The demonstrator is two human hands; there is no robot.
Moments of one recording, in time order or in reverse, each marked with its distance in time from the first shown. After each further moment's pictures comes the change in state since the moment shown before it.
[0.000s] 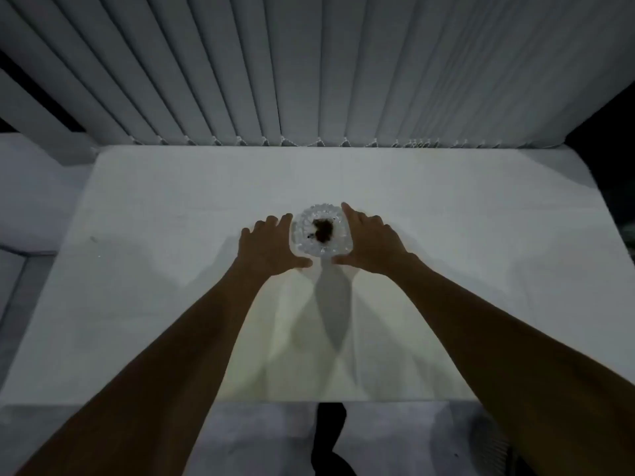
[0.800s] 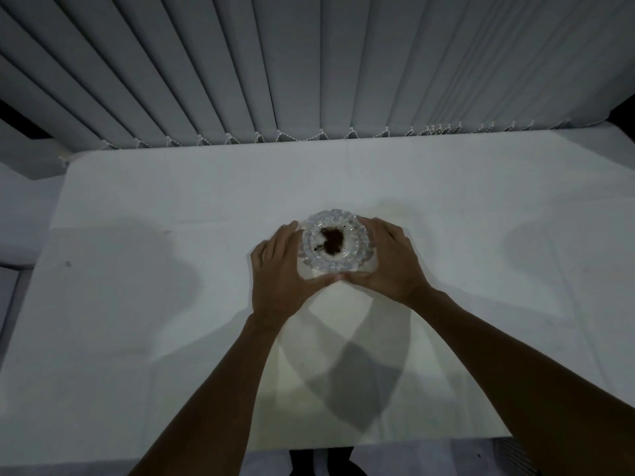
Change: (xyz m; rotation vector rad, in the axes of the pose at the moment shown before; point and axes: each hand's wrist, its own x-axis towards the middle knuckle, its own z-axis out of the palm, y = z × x) left_hand 0.026 -0.009 0.089 -0.205 0.526 0.114; right_hand 0.017 0.037 0.067 0.446 0.417 -0.142
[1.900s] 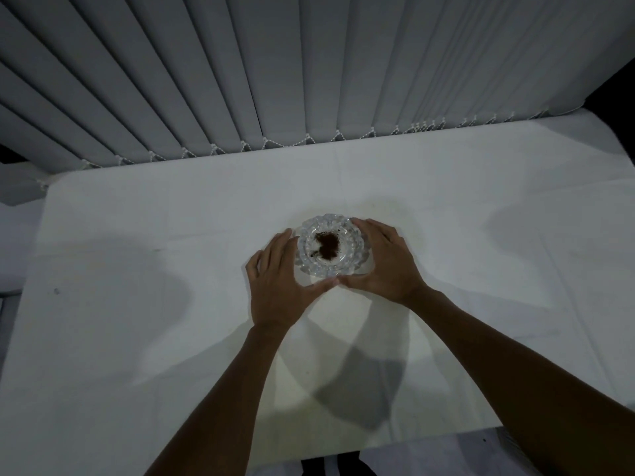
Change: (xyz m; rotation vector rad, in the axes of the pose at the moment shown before) left_hand 0.000 -0.008 0.011 0.010 0.073 0.034; right_hand -0.002 0.007 0.009 -0.043 -0.023 0.094
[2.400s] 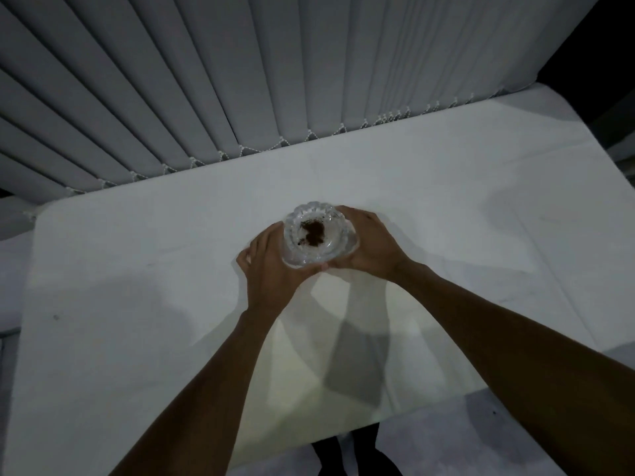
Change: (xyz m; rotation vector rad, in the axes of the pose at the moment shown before) left_hand 0.020 0.015 -0.023 -0.337 -0.137 -0.083; right_hand 0.007 -0.026 -0.024 0.194 0.022 -0.028
